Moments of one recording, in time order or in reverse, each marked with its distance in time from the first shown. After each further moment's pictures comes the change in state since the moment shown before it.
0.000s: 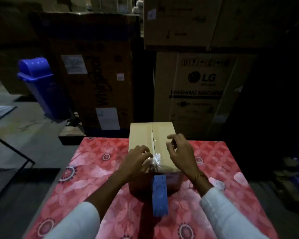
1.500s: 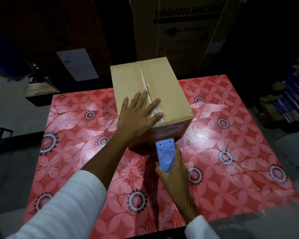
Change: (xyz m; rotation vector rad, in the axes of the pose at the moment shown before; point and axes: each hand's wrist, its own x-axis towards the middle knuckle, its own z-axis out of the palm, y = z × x) left_hand 0.027 -0.019 0.055 0.017 -0.230 -0.106; right_hand -0.194 -0.014 0.102 0.036 -0.072 0.747
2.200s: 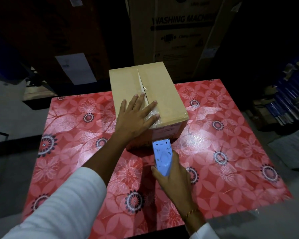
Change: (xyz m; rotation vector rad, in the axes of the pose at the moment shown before) left_hand 0.000 0.000 0.000 0.019 -0.012 0.003; right_hand -0.016 -0.019 -0.027 -0.133 -0.075 0.029
